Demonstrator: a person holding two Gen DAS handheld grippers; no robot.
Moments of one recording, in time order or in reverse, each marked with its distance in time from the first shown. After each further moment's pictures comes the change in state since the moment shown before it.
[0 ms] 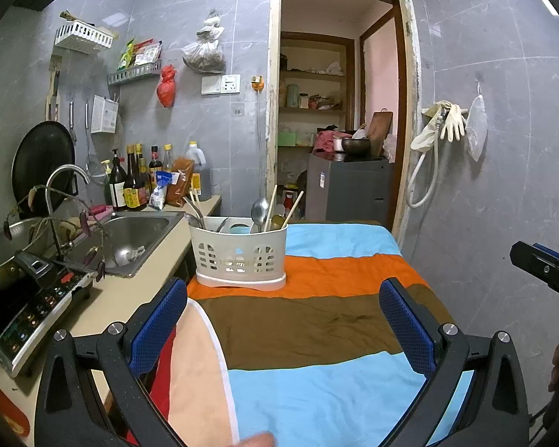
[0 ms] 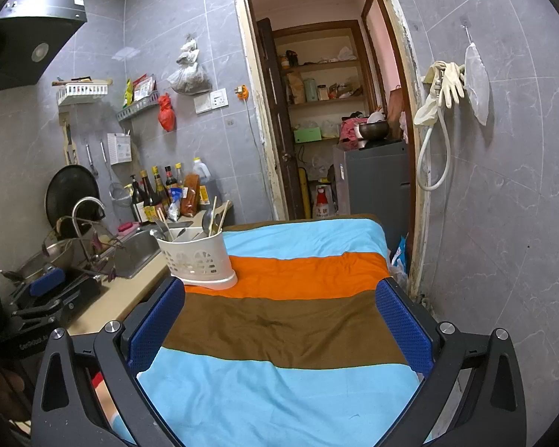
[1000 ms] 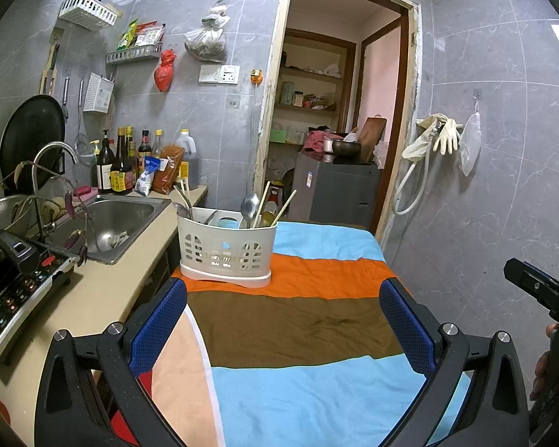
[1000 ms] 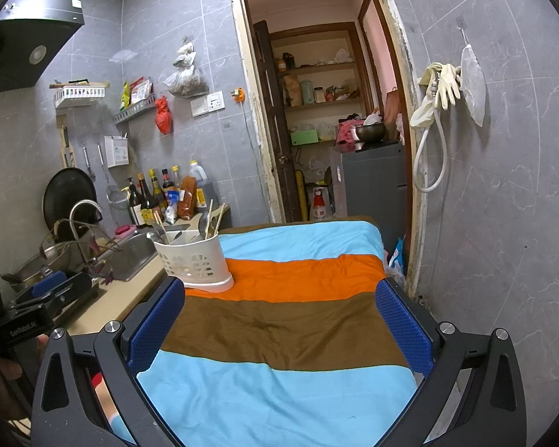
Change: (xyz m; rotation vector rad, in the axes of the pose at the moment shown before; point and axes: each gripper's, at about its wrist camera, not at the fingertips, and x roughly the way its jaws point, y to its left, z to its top) left arm 0.001 0.020 0.015 -0.093 0.015 -0.084; right arm 0.002 -0.011 0.003 0.005 -0.006 -0.002
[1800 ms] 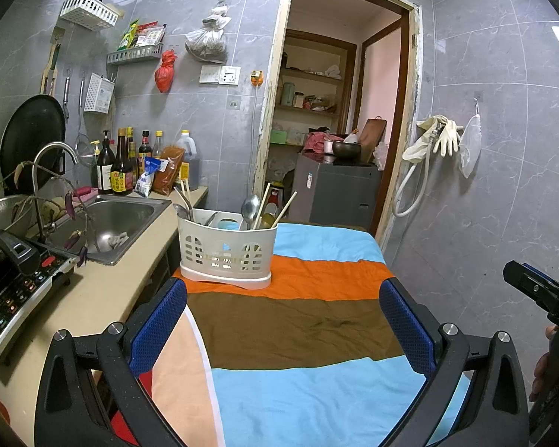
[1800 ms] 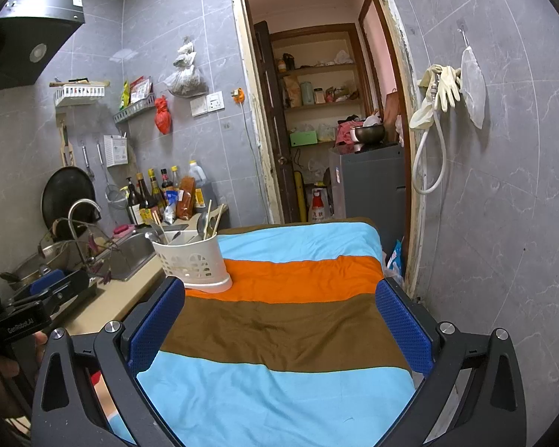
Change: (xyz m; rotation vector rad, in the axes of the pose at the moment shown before) left arm 0.000 0.000 0.002 0.004 -0.003 -0.002; right arm 0.000 -0.001 -0.001 -0.002 -0.001 0.000
